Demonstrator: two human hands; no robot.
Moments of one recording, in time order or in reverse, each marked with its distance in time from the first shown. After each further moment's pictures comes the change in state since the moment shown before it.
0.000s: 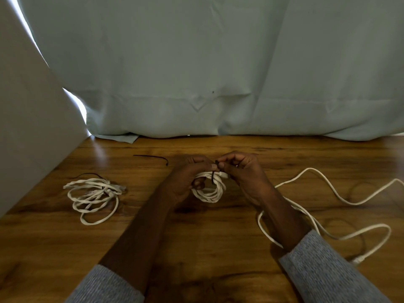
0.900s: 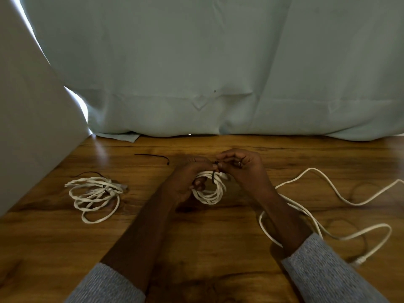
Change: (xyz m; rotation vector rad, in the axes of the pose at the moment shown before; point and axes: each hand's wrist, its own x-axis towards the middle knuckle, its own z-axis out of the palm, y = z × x) left_hand -0.001 0.005 0.005 0.012 0.104 -0.131; right_hand -0.002 -0.013 0.008 -0.280 0.025 -0.132
